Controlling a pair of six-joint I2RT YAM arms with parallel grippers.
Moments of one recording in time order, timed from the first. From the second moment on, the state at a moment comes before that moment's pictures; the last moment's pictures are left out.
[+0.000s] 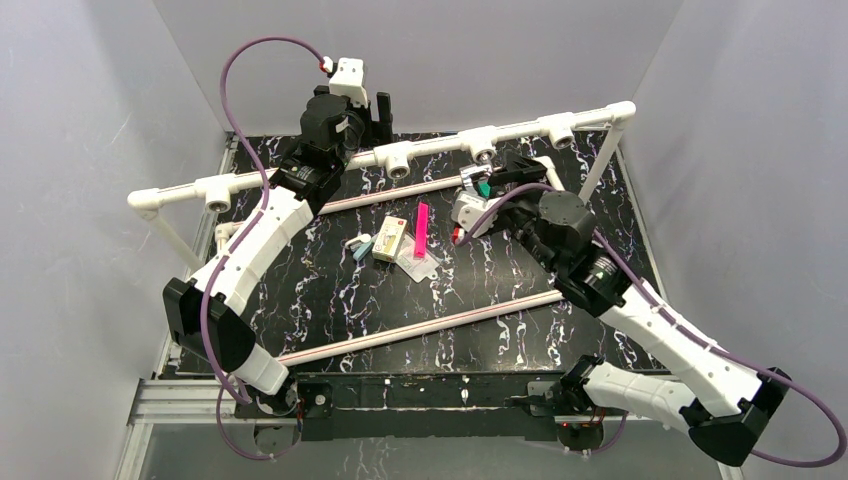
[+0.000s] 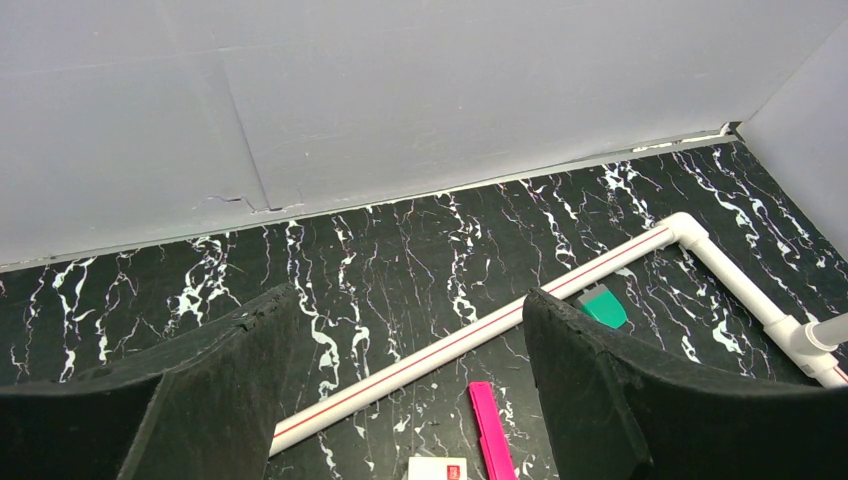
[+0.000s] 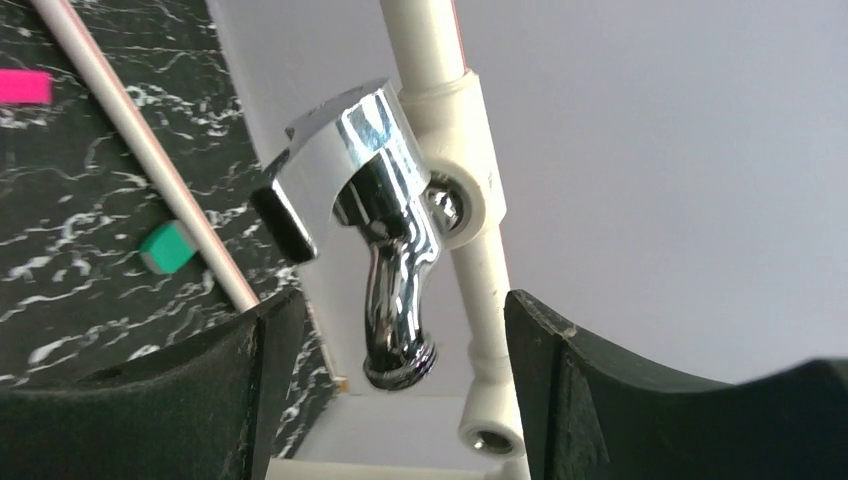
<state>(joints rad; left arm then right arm) -0.49 1.56 1.55 -0.16 -0.22 -0.08 0.82 0.95 1.07 -0.22 0.25 -1.19</state>
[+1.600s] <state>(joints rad) -0.49 1.56 1.56 -0.17 -0.23 -0.07 0.86 1.08 0.97 0.23 0.34 -1.15</state>
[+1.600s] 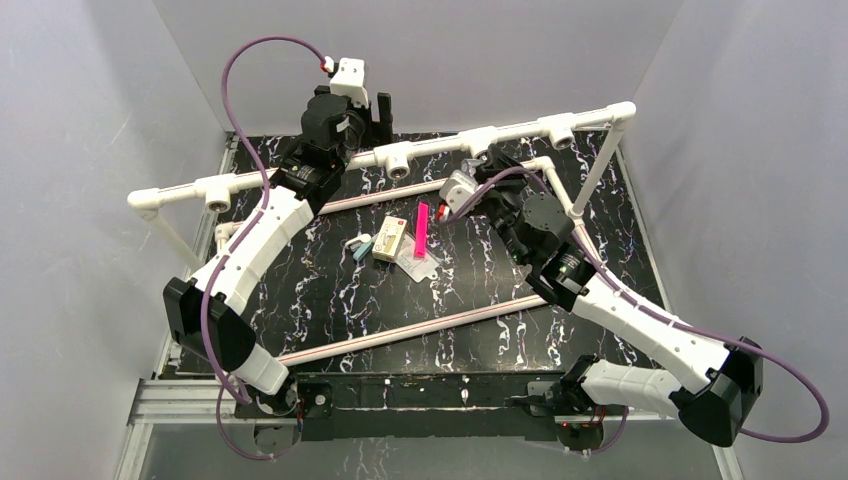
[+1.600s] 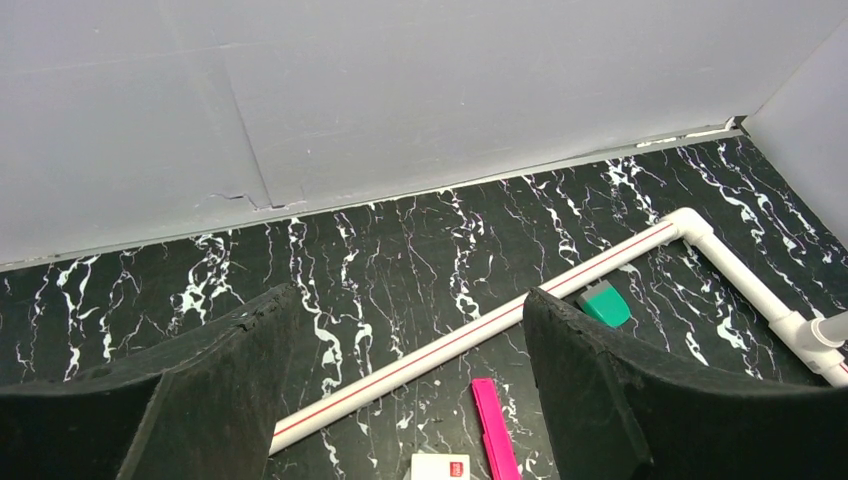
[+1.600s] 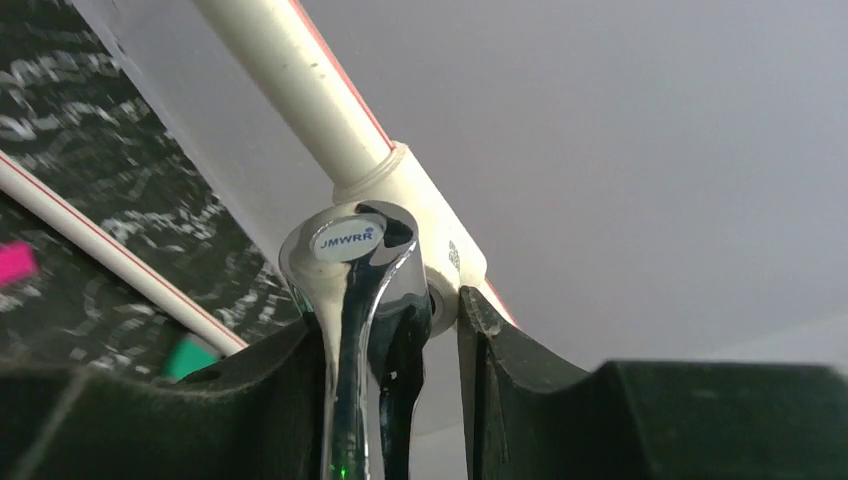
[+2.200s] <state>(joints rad) -0.49 1.56 1.56 -0.17 -0.22 -0.07 0.86 1.05 0.95 0.37 0.53 -0.02</state>
